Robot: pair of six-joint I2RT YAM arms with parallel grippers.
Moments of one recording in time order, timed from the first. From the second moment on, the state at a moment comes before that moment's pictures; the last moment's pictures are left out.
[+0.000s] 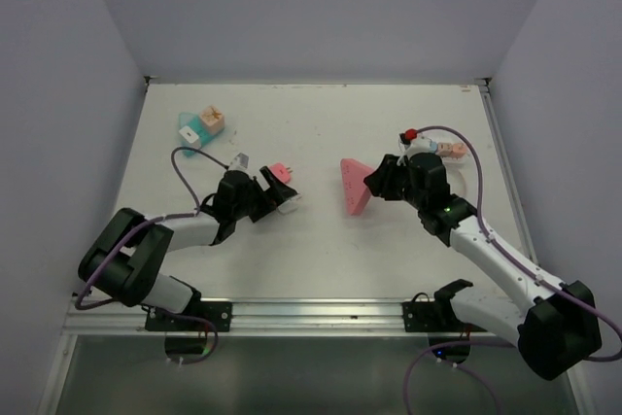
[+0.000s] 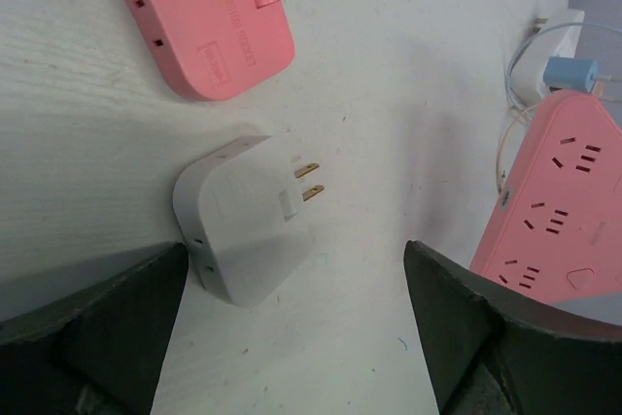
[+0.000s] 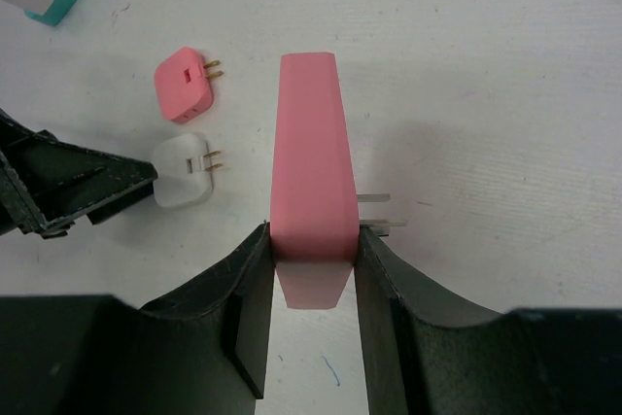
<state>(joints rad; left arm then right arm) -0.46 1.50 0.45 0.49 0.15 -1.00 0.45 1.03 0.66 -0.10 -0.03 0.49</state>
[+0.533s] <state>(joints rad) -0.45 1.13 0.82 -0.28 -0.14 -0.76 0.41 1.37 0.78 0.07 -0.03 0.58</state>
